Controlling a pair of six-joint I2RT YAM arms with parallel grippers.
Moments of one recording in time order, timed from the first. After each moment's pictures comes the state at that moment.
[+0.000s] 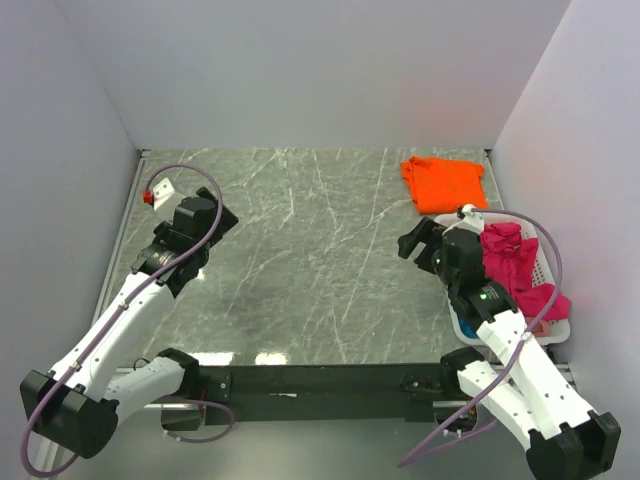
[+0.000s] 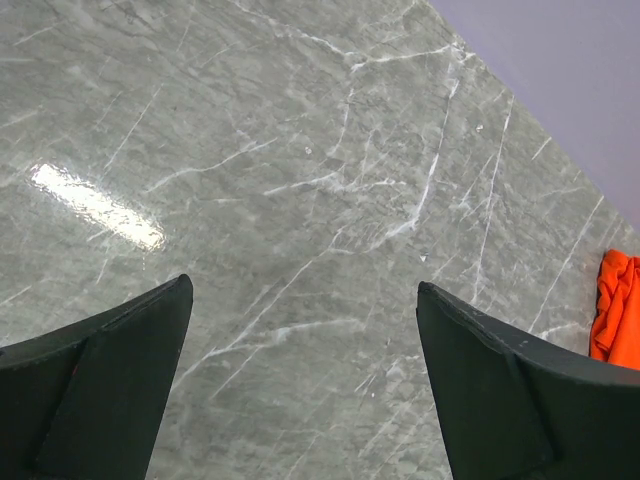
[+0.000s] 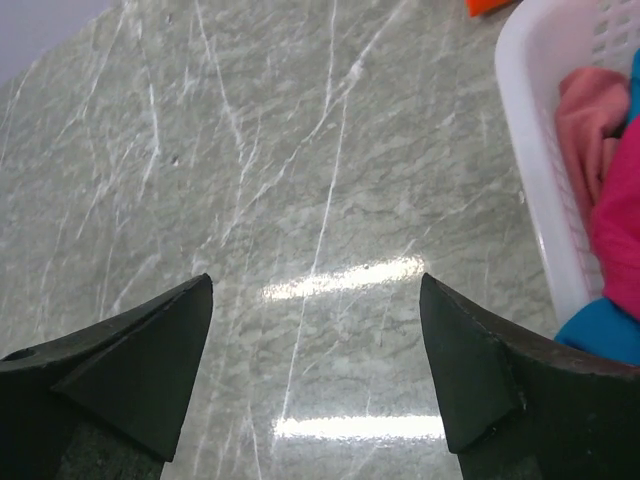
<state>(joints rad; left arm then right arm) -0.40 1.00 0.94 -0.52 -0.55 -0.92 0.34 0.74 0.63 -0.34 0.18 0.64</state>
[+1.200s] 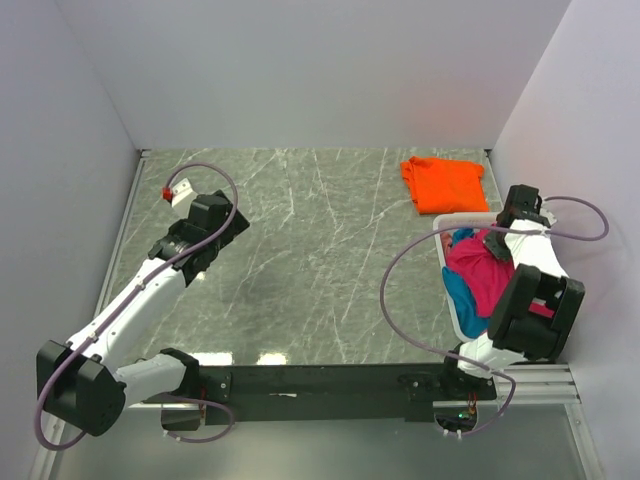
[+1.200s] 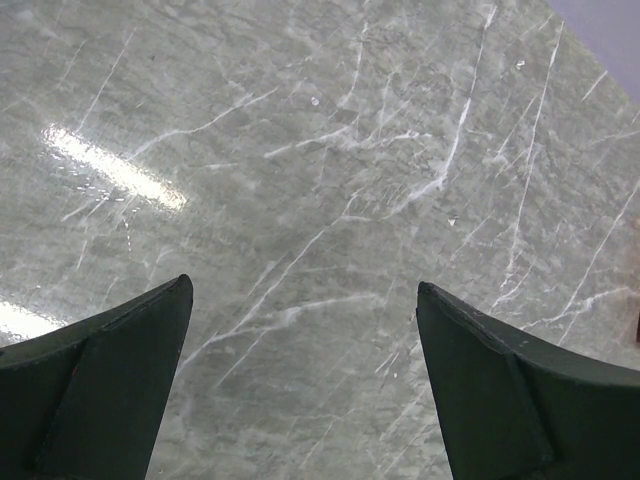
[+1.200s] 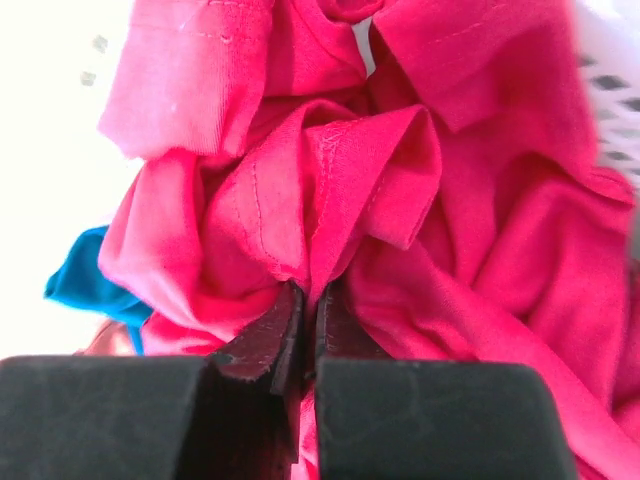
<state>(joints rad) -0.40 1.12 0.92 -0.48 -0.47 -0.89 -0.38 1.53 1.05 -0.61 0.24 0.60</state>
